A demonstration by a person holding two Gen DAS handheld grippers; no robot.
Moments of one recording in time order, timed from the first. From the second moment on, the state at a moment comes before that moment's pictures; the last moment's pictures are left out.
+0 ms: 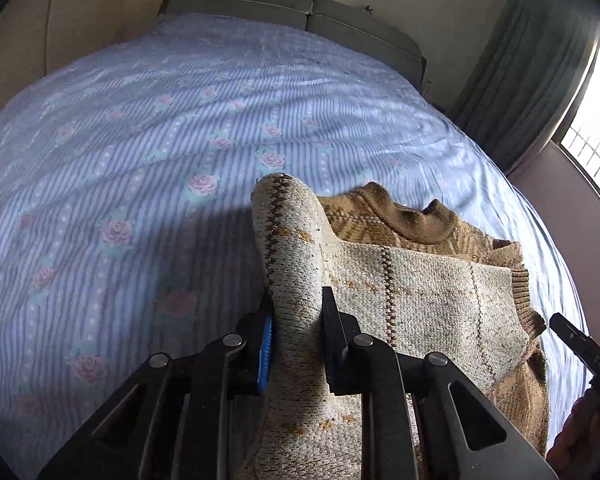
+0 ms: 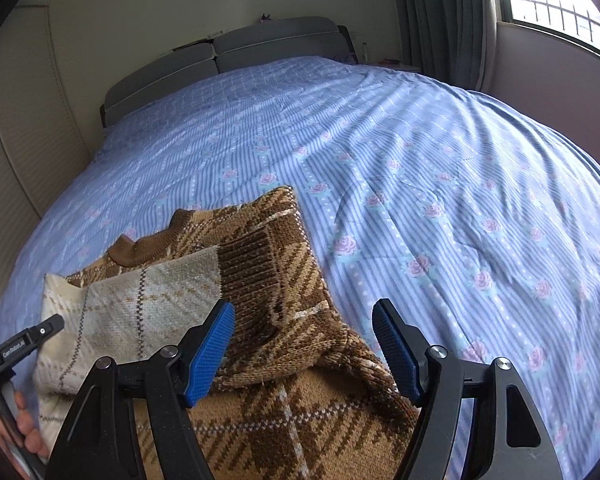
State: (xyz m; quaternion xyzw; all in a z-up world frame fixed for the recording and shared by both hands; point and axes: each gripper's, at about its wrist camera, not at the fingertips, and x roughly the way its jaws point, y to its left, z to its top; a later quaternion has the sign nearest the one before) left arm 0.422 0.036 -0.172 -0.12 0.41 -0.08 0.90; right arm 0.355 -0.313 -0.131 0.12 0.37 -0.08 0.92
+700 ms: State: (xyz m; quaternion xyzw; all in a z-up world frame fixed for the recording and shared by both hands) left arm 0.362 0.029 -0.143 -0.07 0.36 -0.10 0.92; right arm 0.374 -0.277 -0.157 0.04 0.40 -0.06 0.91
